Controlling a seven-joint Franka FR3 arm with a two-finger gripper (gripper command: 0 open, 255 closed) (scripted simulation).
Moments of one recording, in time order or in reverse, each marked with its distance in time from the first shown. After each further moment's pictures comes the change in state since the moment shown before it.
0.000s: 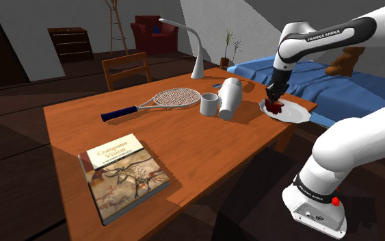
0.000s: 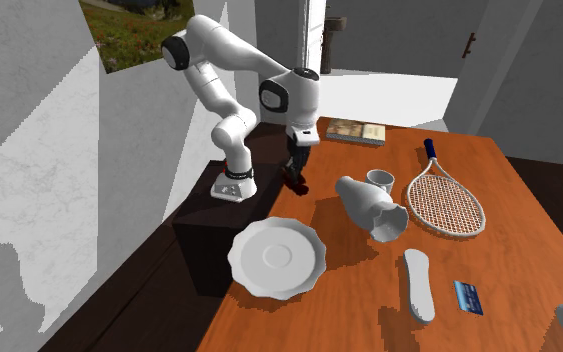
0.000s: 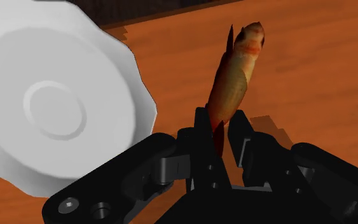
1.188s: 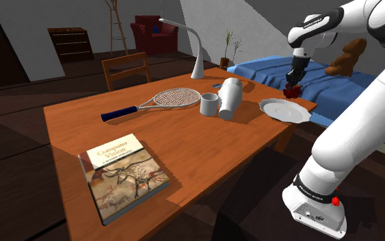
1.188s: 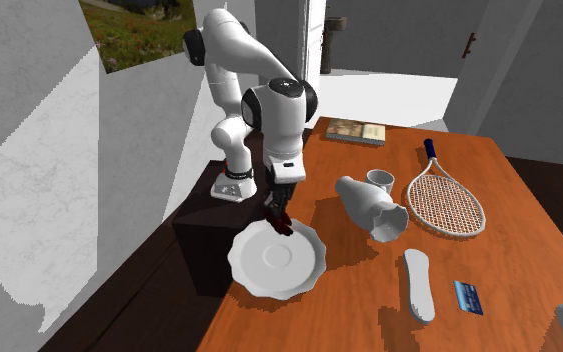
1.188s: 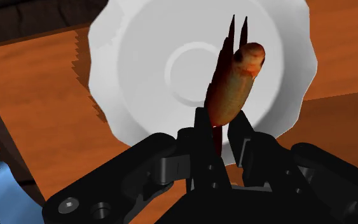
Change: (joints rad) arm -0.008 0.431 -0.346 0.457 0.112 0.001 -0.460
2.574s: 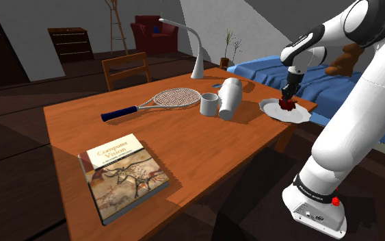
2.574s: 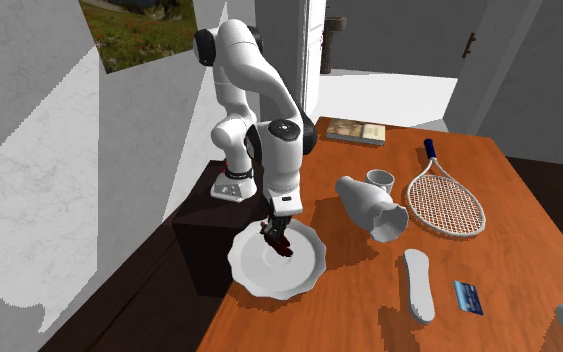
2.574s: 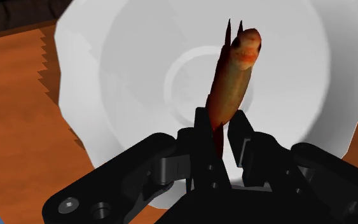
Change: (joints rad) arm -0.004 0.142 -0.044 -0.111 0.095 0.222 -0.083
